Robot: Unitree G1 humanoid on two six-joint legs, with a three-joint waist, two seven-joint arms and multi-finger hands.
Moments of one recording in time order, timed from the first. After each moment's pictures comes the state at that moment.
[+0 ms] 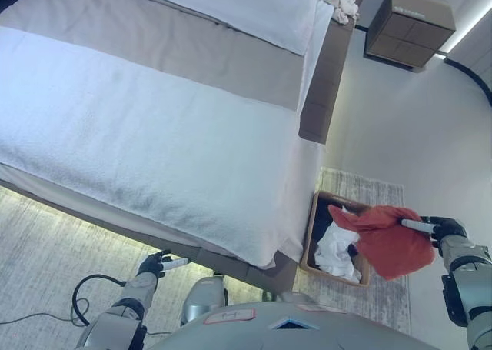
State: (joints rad) left arm -0.06 0.33 -0.21 1.26 -0.20 -0.03 0.03; right arm -0.34 -0.71 0.07 1.44 0.17 0.03 0.01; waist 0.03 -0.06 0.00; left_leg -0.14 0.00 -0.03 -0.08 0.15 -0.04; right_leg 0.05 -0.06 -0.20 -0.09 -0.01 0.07
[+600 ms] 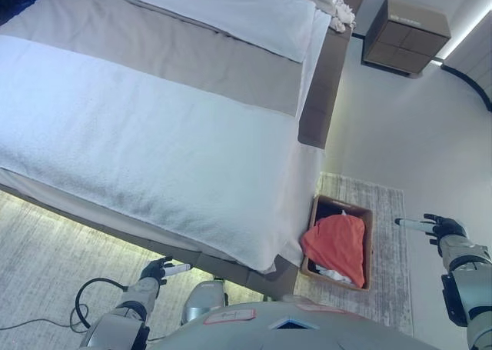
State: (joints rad) left arm -0.06 0.31 -0.21 1.30 -0.20 -0.02 0.03; right arm -0.35 -0.71 0.07 1.43 0.17 0.03 0.01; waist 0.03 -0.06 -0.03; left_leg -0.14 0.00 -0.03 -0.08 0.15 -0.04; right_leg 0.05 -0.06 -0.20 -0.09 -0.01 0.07
